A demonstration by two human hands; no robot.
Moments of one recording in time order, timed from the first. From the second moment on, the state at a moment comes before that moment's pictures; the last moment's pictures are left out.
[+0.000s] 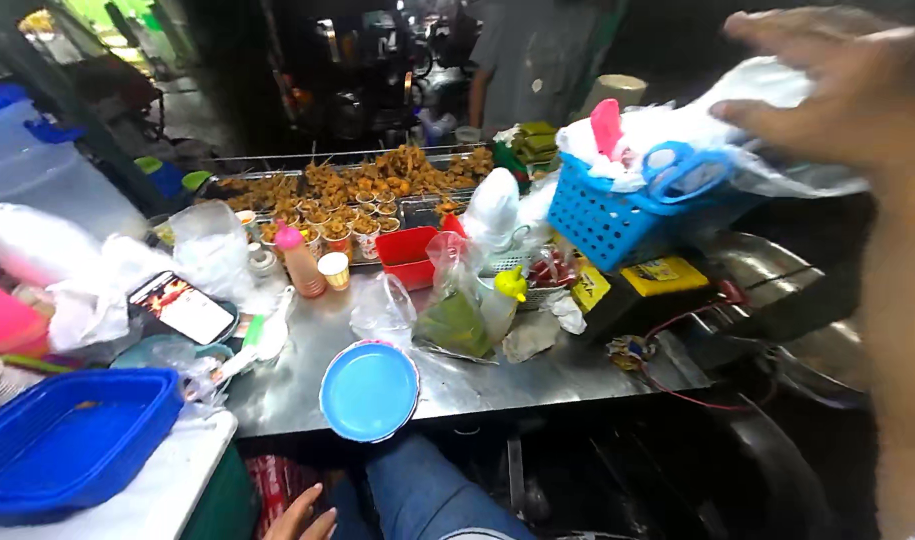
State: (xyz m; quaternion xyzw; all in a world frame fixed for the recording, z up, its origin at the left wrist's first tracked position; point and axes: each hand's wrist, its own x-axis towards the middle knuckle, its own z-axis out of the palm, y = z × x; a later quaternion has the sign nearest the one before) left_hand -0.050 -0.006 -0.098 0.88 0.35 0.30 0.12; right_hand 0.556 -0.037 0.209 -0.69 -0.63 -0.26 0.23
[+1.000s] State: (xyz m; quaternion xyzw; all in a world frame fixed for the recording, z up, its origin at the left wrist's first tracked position) left_hand 0.021 0.076 -0.066 0.71 0.46 0.53 -0.05; right_hand 0.207 0.104 0.000 -0.38 -0.86 0.04 0.33
